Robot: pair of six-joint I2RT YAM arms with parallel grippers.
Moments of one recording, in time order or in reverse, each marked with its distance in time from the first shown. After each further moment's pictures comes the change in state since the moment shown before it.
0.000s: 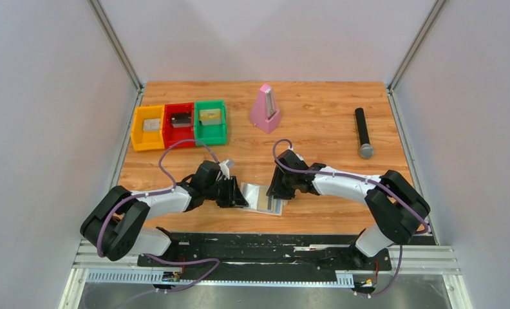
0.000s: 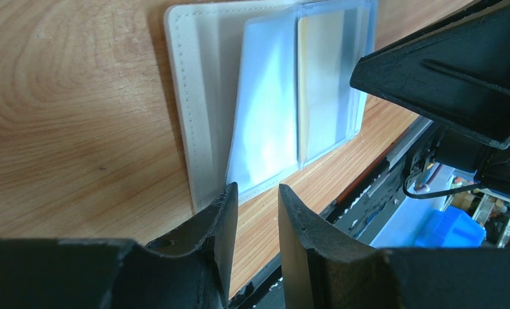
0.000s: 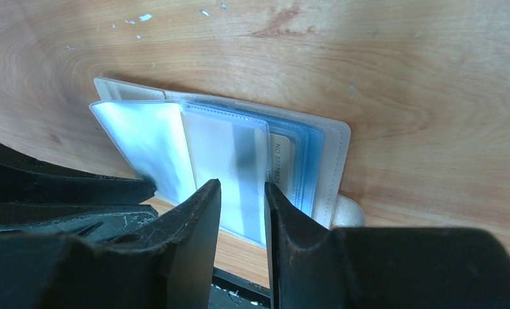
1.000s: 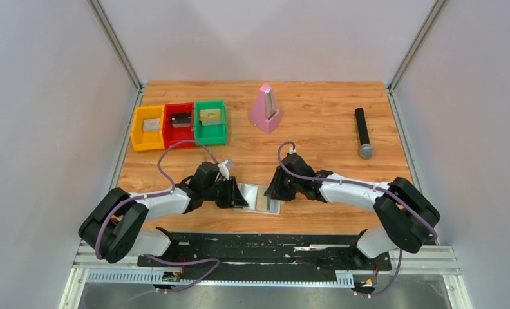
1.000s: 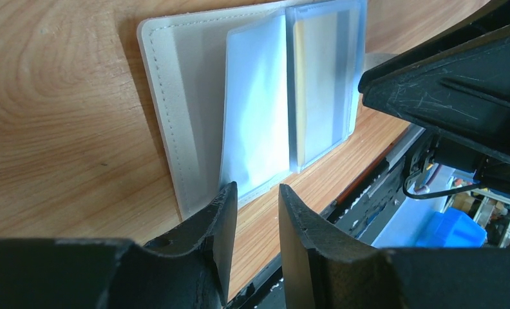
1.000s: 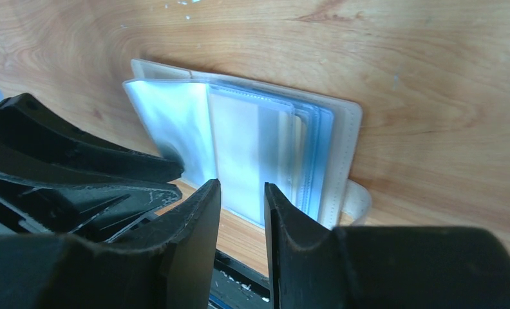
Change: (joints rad) left arm 0.000 -0.016 -0.022 0.030 -0.002 -0.005; right arm 0.000 -0.087 -0.116 0.187 -0.066 0.011
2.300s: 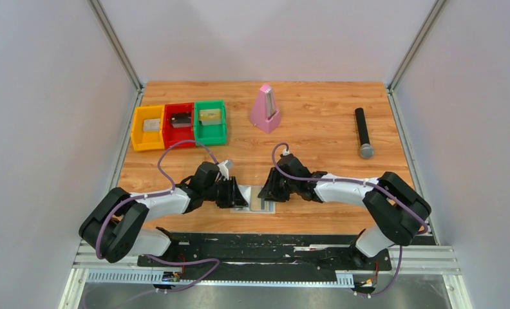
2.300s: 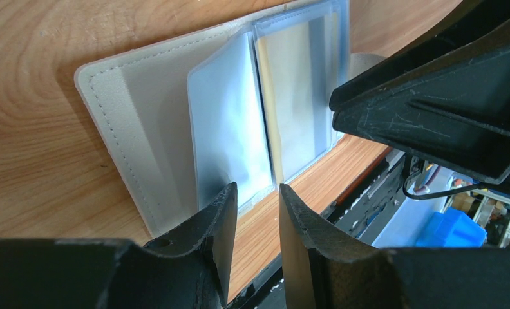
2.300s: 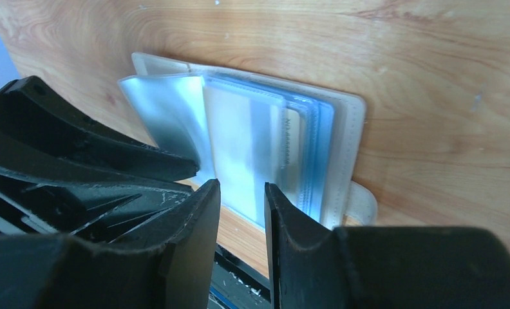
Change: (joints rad) left arm 0.000 0.000 -0.001 0.001 -0.002 0.000; right arm 0.013 0.074 -0.002 0.100 -0.063 -0.005
